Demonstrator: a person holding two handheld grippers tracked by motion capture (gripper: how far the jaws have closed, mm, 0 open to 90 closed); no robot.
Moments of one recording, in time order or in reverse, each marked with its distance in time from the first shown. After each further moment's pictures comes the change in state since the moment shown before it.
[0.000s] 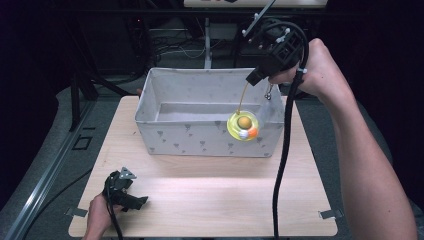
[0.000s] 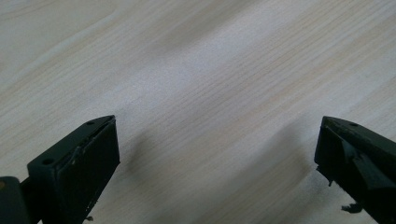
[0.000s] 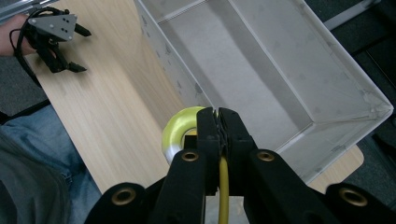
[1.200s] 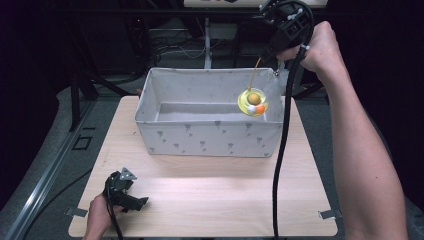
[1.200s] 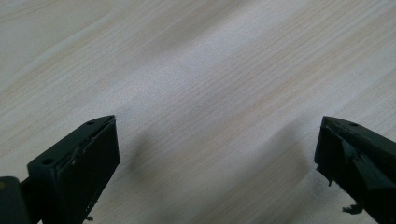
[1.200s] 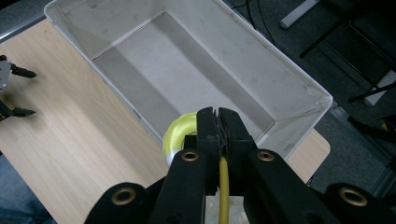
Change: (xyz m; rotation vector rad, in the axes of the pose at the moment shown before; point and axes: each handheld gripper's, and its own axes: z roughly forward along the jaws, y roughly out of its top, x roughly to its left) left arm -0.002 0.000 0.000 -0.002 -0.005 0.008; right arm -0.067 0.007 0.007 -0.054 -0.098 0.163
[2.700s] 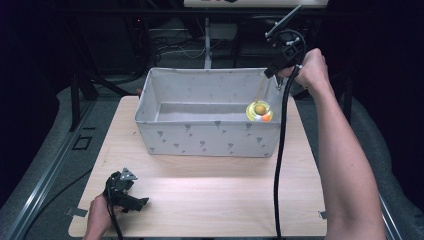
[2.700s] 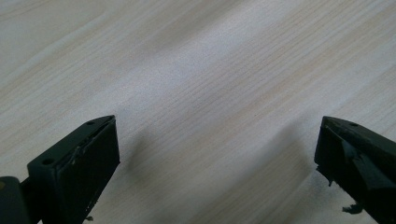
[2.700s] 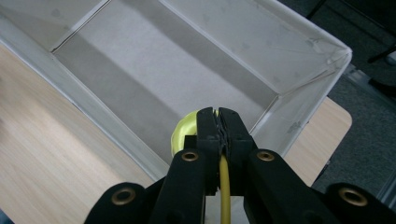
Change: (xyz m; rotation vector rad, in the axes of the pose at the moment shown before) left arm -0.001 0.000 0.001 -0.002 -0.008 0.002; right arm -0.053 -0.033 0.082 0.079 0.015 0.137
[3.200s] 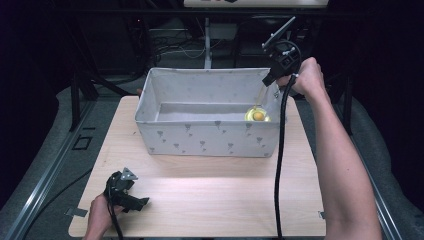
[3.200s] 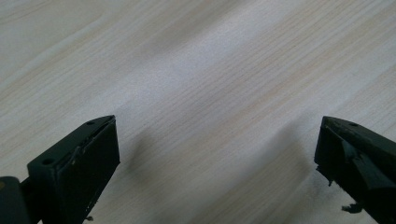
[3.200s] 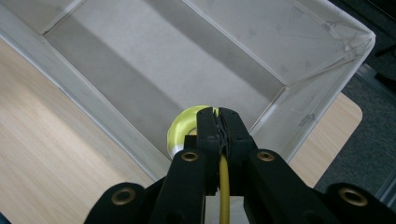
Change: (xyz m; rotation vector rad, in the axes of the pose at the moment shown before) left arm -0.001 0.001 0.000 0.004 -0.001 0.012; right arm 0.001 -0.010 0.022 0.038 0.009 -0.017
